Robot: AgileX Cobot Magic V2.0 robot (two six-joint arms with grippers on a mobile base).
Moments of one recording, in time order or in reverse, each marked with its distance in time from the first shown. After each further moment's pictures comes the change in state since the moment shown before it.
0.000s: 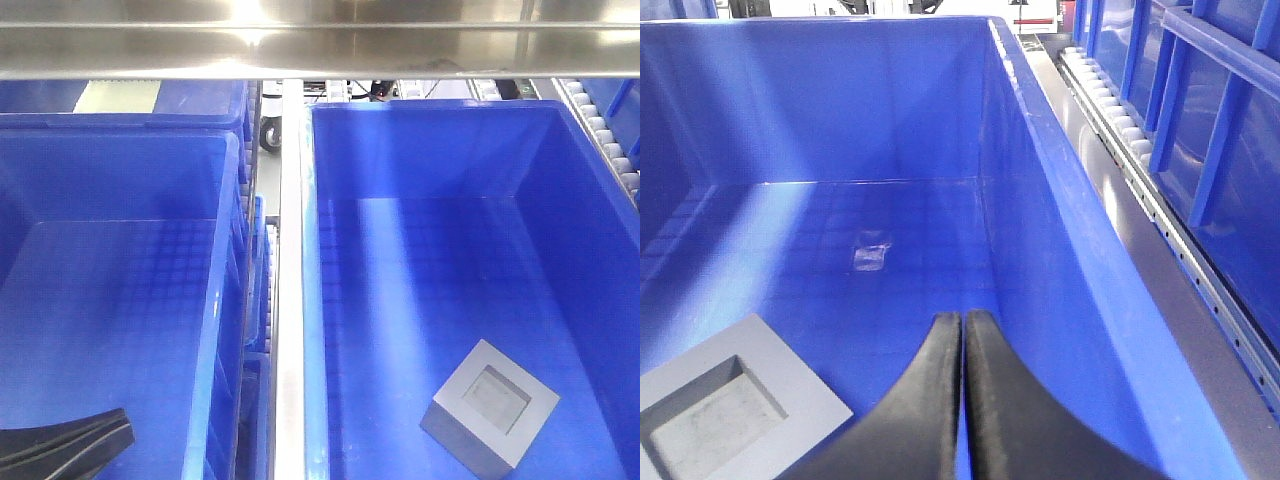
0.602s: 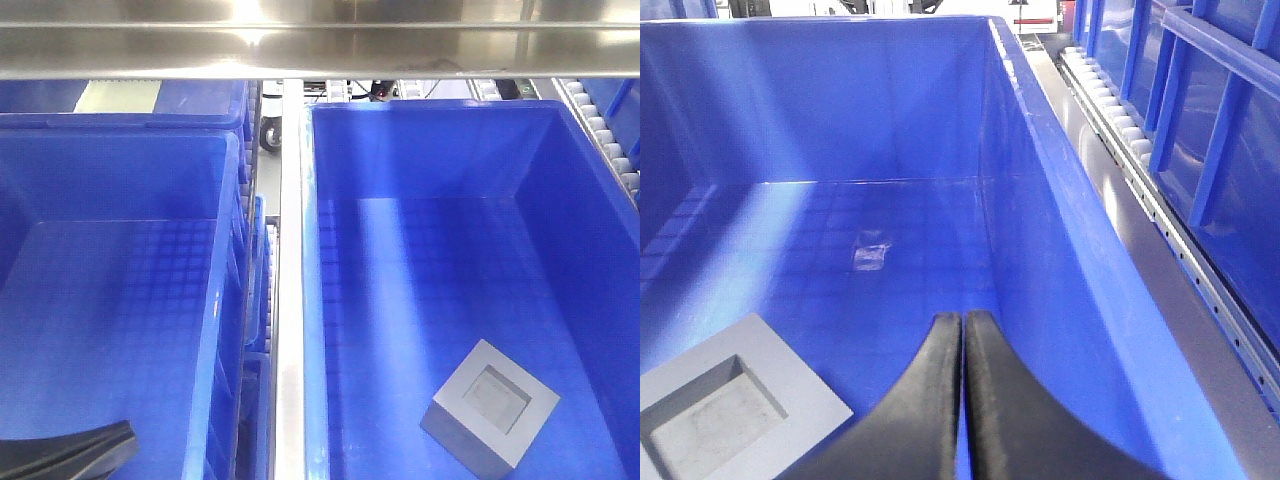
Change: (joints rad) left arm 0.000 0.000 0.011 0.507 0.030 -0.435; right arm 0.000 0.000 0.000 0.000 0.001 0.000
